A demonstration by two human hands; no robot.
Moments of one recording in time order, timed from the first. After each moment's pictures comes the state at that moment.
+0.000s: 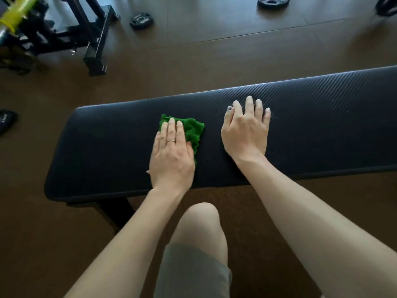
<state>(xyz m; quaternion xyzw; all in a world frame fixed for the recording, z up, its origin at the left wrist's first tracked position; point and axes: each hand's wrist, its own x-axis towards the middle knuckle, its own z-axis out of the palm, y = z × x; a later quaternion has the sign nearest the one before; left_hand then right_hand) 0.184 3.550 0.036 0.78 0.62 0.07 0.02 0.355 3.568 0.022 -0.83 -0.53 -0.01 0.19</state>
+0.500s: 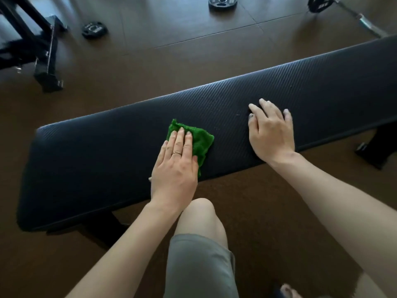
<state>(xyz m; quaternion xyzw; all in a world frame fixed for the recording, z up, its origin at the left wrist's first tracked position) 0.179 3.521 0.044 0.88 0.47 0.05 0.07 0.431 3.496 0.021 -0.83 -0.52 -0.04 0.19</state>
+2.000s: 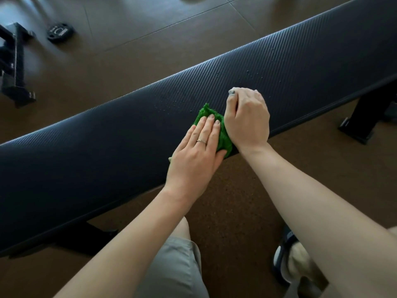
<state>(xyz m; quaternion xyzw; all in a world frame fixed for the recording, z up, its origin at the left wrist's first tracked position) 0.309 3.494 0.029 0.95 0.30 0.06 -0.03 0.476 3.489 0.010 -0.81 -0.42 -0.11 0.39</state>
